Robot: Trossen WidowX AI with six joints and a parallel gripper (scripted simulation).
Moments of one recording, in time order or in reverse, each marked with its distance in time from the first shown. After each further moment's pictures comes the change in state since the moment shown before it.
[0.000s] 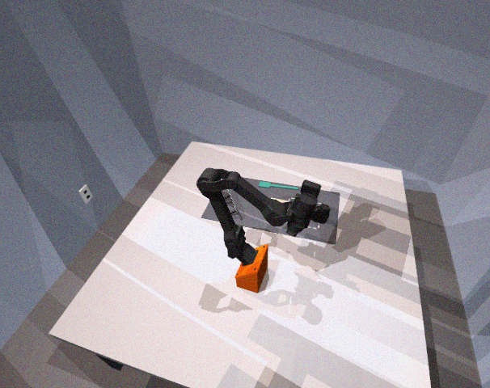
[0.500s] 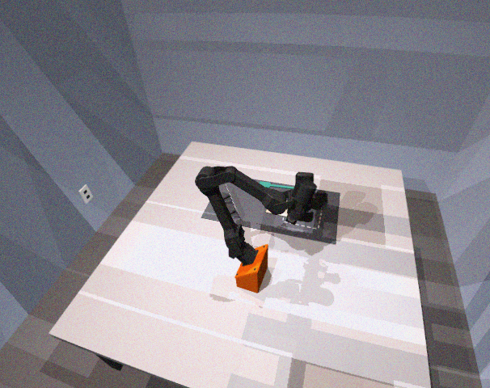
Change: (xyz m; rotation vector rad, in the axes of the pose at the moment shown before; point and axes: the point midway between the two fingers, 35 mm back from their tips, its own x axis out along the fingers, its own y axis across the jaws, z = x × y) arm 0.037 -0.002 -0.016 -0.267 0.009 -0.132
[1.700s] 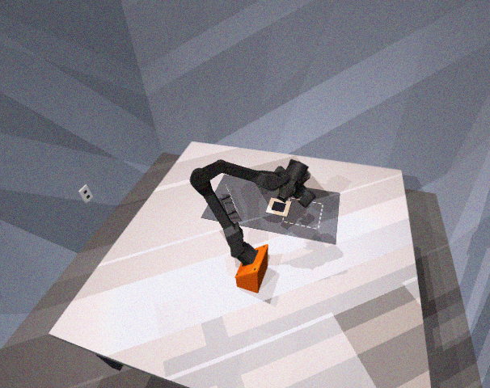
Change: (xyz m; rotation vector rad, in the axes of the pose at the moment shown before) arm 0.064 -0.002 -0.070 -0.912 0.245 -0.224
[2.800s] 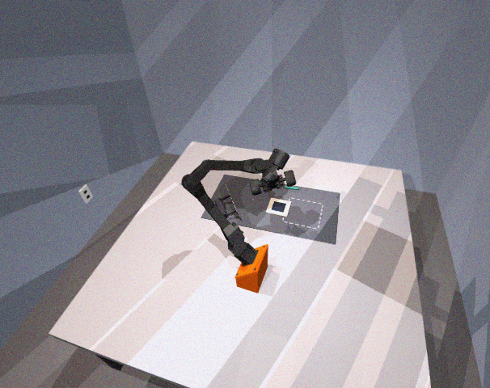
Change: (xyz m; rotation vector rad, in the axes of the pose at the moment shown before) arm 0.047 0.073 -0.067 -0.975 0.361 0.071
